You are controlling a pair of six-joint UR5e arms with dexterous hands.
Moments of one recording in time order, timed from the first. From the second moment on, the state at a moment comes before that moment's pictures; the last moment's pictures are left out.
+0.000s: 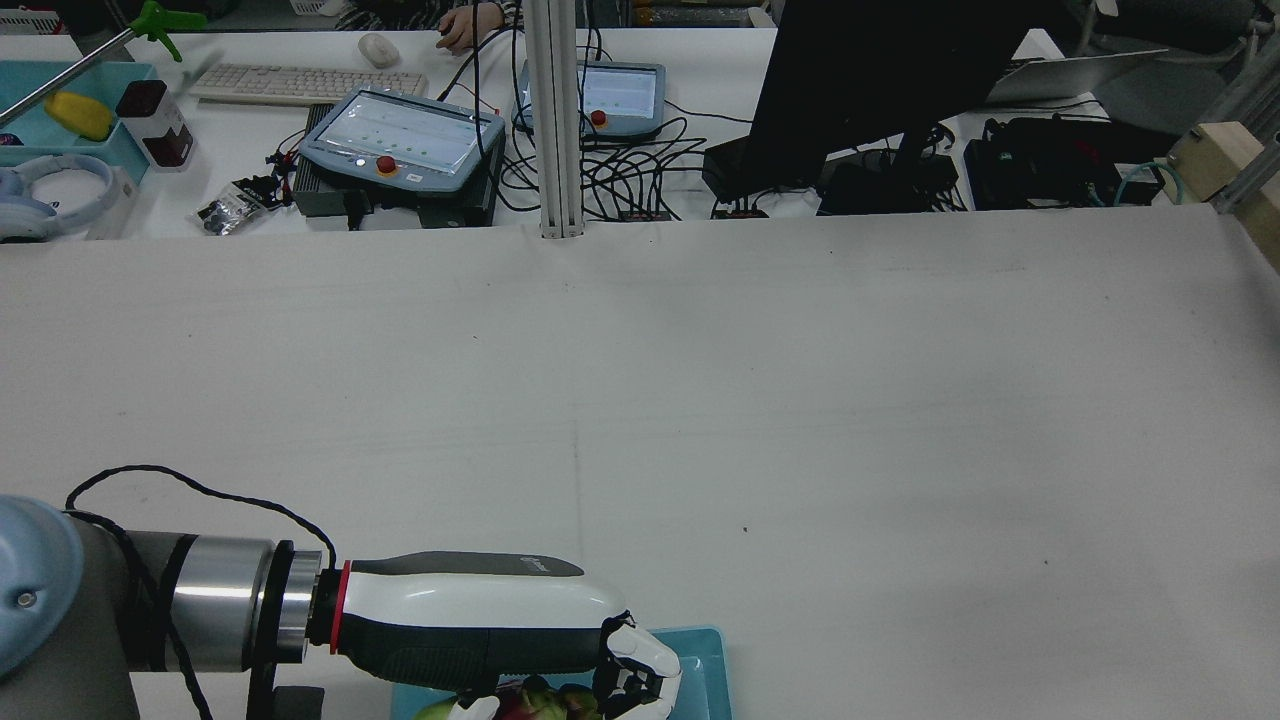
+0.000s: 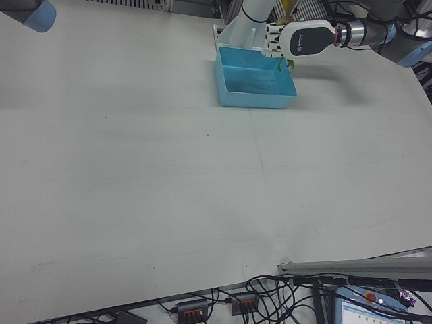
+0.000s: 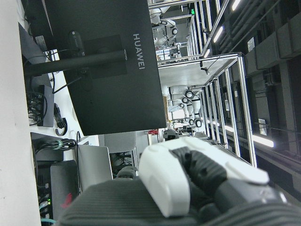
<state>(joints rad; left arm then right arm) -0.49 -2.19 -2.20 0.71 2.02 1.01 1.49 -1.65 1.68 -3.22 -1.55 0.16</state>
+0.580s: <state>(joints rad) -0.61 -2.07 -2.19 0.66 1.98 0.97 1.49 -1.65 1.68 -3.22 -1.55 0.16</state>
